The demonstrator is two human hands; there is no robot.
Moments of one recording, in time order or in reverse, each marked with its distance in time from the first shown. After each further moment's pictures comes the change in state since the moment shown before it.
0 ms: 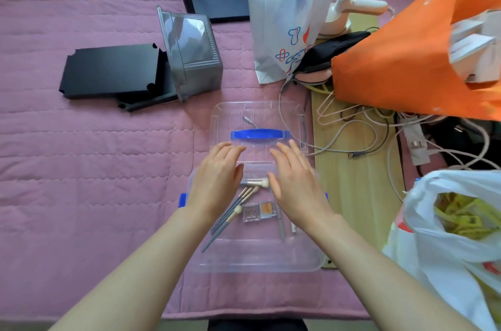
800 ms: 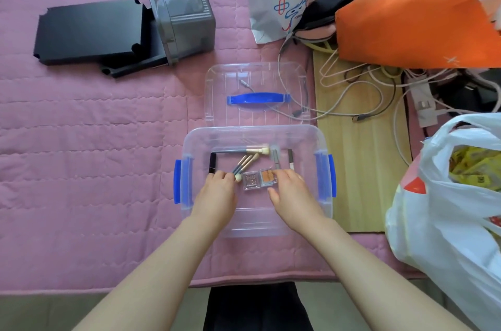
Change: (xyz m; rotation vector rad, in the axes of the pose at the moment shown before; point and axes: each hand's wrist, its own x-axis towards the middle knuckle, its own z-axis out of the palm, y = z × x) left_hand -0.091 -0.016 0.060 0.107 -0.572 -0.355; right_hand -0.065 0.008 0.072 0.189 -0.341 0.272
